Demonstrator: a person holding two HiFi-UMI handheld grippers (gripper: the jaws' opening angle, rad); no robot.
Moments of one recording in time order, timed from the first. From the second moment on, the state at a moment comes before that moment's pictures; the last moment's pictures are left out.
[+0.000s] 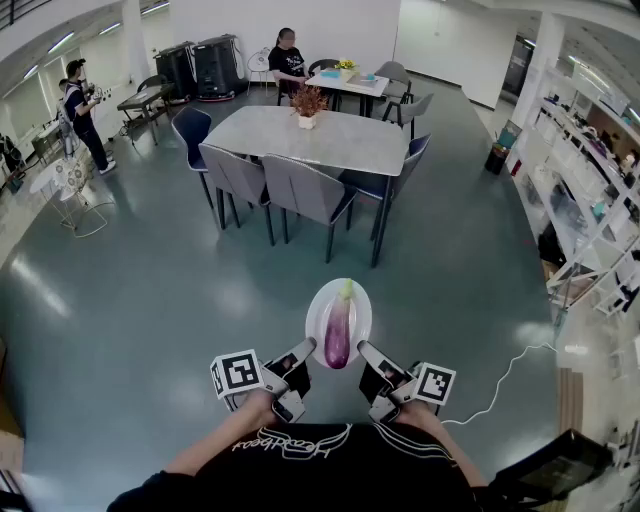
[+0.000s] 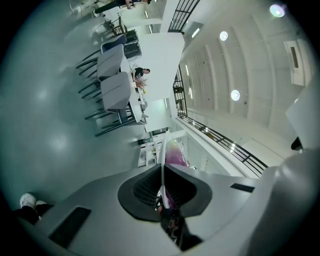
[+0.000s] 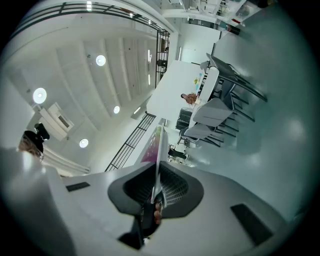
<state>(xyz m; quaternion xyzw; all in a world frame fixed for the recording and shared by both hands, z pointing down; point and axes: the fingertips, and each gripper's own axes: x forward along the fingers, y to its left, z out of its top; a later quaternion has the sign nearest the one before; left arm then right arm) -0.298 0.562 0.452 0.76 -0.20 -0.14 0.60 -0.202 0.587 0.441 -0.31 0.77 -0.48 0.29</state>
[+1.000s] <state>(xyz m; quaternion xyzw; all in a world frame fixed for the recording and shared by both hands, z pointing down) -0.296 0.548 0.450 0.76 -0.21 -0.14 0.60 -0.199 0.568 0.446 -0.30 0.77 -0.48 0.28</state>
